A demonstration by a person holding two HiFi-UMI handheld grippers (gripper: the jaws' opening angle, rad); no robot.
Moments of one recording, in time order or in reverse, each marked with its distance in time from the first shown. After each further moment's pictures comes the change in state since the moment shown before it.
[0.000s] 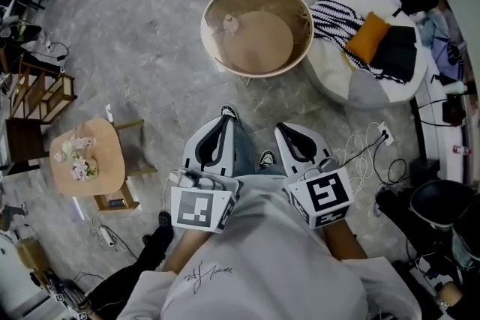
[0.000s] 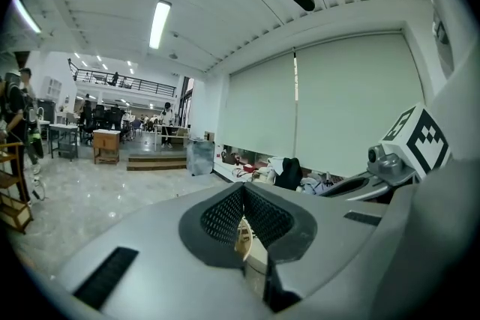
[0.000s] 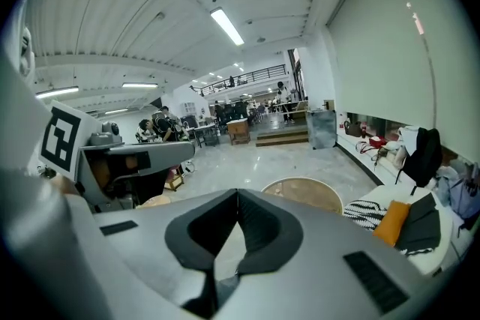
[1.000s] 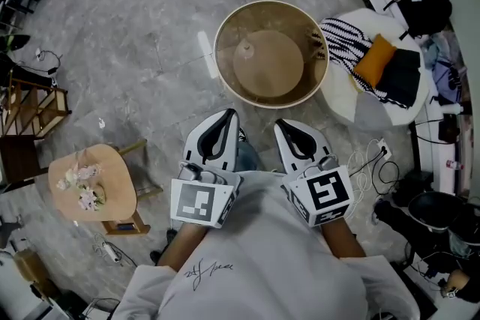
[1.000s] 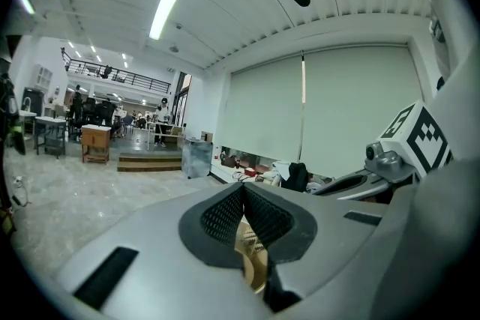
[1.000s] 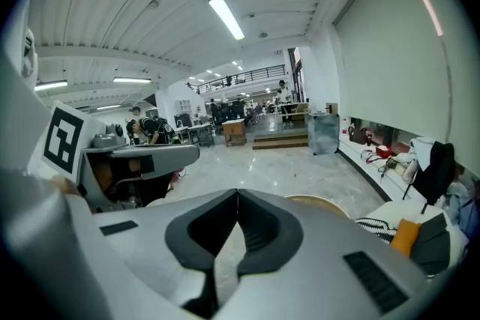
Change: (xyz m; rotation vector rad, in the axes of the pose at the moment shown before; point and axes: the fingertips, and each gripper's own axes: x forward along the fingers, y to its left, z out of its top) left arm 0.105 0.165 0.052 -0.019 0.000 -0.076; right arm 0.171 -0.005 0.108 -0.017 0.006 -0.043
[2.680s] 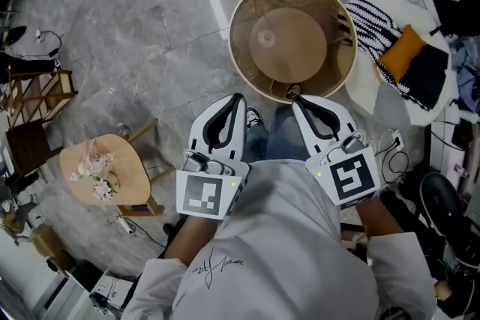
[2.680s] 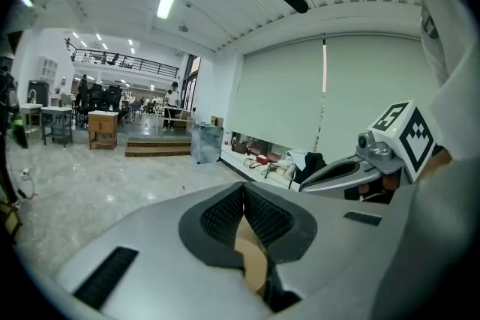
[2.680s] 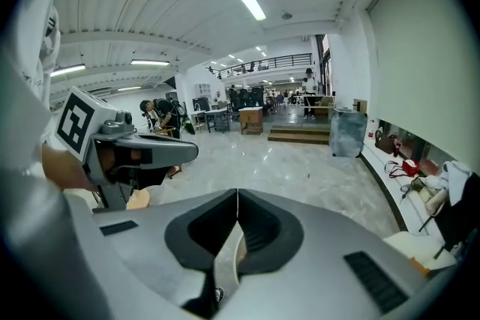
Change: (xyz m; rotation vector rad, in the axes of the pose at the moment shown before) left arm 0.109 0.096 -0.014 -0.050 0.125 0.064; right arm 0.131 -0.069 0.035 -0.124 0.109 0.140
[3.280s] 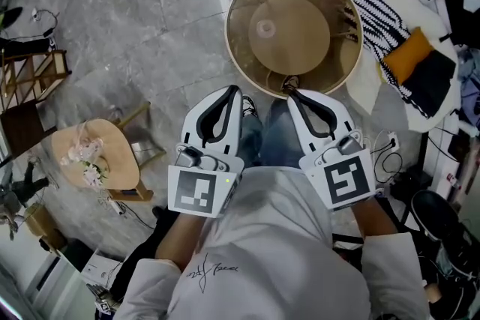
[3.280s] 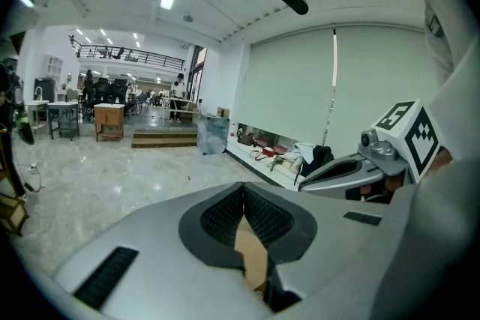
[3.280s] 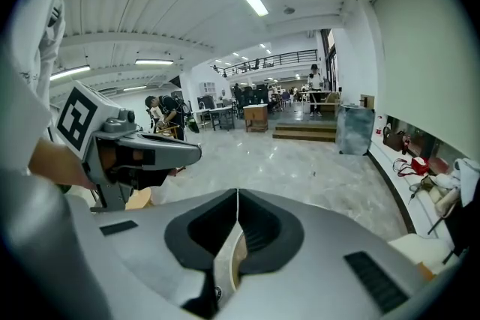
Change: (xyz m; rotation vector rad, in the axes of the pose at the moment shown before) left arm 0.040 0.007 -0.025 -0.033 0.068 0.051; right arm 0.031 -0.027 -0.017 -0.005 0.011 0.050
